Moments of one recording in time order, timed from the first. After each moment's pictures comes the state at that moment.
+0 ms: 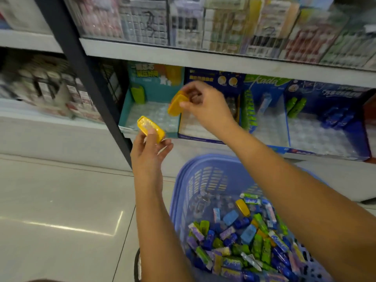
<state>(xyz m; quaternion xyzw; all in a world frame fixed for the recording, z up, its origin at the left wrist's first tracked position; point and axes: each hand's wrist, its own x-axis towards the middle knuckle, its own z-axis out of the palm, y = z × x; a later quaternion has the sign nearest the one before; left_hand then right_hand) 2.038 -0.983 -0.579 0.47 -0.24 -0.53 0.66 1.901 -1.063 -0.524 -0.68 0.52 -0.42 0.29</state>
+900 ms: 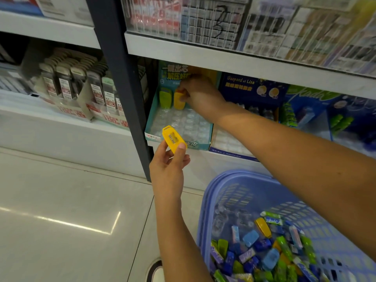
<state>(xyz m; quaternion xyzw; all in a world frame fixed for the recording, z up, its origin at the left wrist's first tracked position) 2.067 -1.002 -0.601 0.55 -0.28 -0.50 0.62 1.978 -1.175 -0.540 -0.84 0.52 -0.15 0.07</state>
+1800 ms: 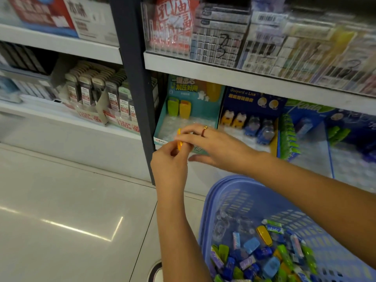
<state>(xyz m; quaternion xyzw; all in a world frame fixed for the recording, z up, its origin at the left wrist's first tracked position) 2.075 -1.003 -0.562 0.65 -0.40 -0.38 0.53 1.946 -1.060 -0.537 -0.94 0.31 -0.09 0.05</state>
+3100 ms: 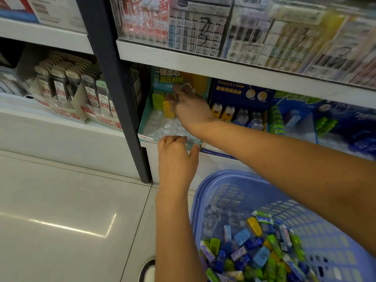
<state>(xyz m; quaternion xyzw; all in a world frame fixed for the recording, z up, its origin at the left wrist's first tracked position) 2.048 -1.026 -0.587 0.68 -0.62 -0.22 0.33 1.984 -1.142 -0.552 -0.84 0.52 -0.09 -0.08</state>
